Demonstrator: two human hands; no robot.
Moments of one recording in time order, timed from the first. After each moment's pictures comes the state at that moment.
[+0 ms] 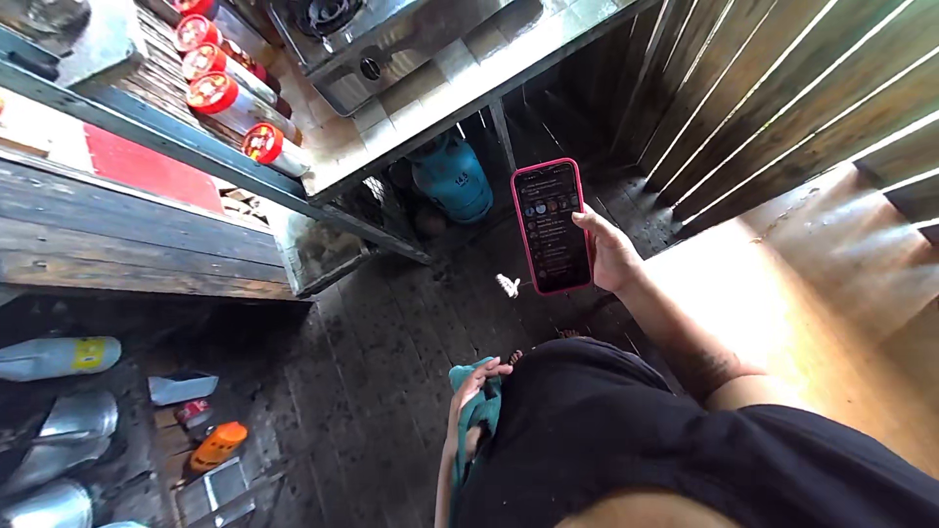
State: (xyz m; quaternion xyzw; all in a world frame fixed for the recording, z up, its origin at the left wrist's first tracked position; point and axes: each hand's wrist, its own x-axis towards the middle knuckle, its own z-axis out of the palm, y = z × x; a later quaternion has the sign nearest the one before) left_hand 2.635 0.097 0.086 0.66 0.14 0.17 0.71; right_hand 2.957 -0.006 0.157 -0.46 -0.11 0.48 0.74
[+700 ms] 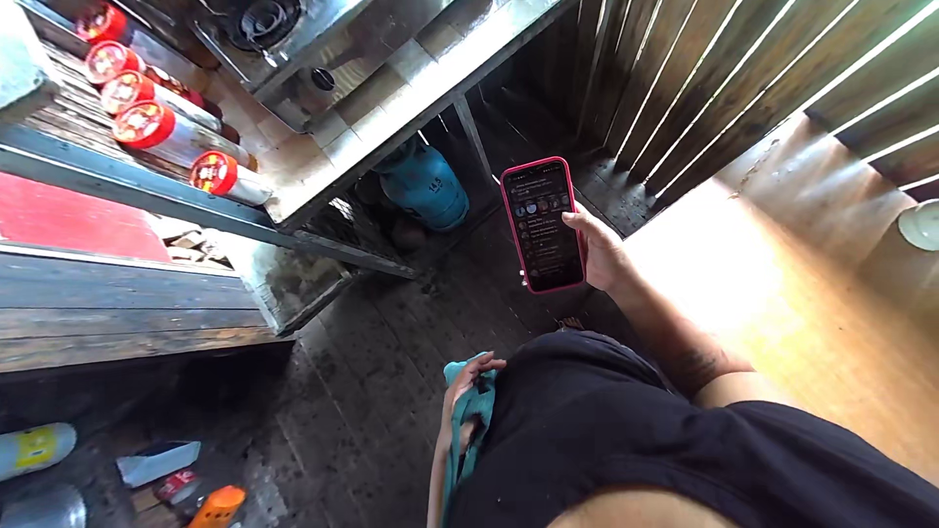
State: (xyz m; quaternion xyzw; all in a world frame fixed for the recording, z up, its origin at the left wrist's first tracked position) left_hand 2.617 0.159 0.090 0.66 0.12 0.09 0.73; right_hand 2.910 0.006 0.148 -0.46 -0.06 0.41 0.79
